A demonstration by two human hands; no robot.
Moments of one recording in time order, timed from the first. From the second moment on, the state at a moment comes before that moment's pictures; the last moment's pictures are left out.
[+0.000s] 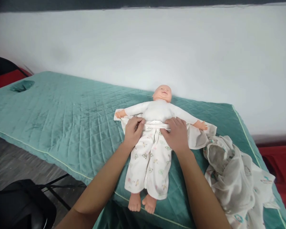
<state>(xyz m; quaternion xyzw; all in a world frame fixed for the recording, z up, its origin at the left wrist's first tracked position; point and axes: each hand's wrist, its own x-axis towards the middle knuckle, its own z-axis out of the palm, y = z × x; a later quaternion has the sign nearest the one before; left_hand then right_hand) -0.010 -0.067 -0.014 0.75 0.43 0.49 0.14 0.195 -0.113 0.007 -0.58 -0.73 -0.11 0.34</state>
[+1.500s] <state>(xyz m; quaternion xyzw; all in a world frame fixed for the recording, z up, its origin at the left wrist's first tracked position) -0.013 -0.084 -0.027 0.75 0.46 0.46 0.09 0.195 -0.157 -0.007 -0.65 -0.68 -0.19 0.29</state>
